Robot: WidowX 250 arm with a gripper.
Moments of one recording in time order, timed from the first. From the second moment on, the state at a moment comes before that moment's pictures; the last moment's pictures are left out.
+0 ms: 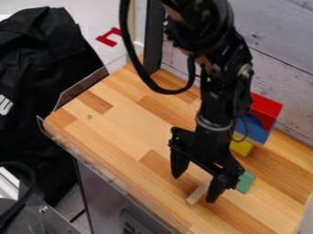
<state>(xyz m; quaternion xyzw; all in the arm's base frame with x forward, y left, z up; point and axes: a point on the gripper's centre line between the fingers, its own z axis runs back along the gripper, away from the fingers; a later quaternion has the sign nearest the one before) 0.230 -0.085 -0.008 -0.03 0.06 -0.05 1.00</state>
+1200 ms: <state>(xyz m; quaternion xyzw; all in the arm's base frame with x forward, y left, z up) 0.232 -0.083 -0.033 -0.01 0.09 -0.02 1.00</state>
